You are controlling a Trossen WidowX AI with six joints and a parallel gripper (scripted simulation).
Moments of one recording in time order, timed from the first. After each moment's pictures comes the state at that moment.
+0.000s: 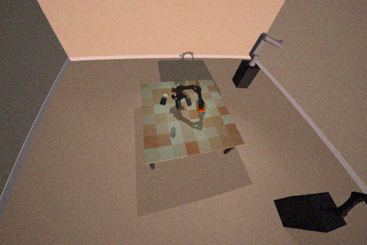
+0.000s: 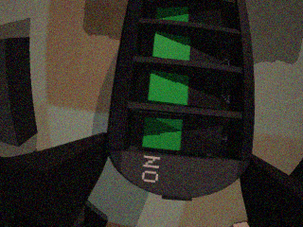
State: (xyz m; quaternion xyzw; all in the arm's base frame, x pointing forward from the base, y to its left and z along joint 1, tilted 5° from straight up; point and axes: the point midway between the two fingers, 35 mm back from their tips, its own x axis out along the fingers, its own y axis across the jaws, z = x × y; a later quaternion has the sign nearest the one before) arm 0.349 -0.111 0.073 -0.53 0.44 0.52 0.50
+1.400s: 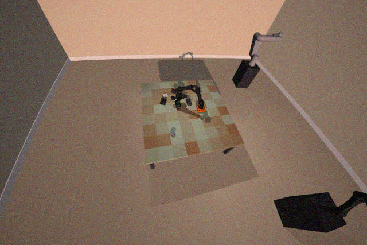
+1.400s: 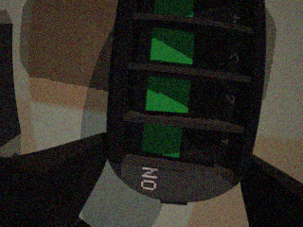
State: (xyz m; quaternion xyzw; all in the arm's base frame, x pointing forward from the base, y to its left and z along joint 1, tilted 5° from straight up) arm 0.351 -0.122 0.041 -0.53 0.44 0.53 0.50
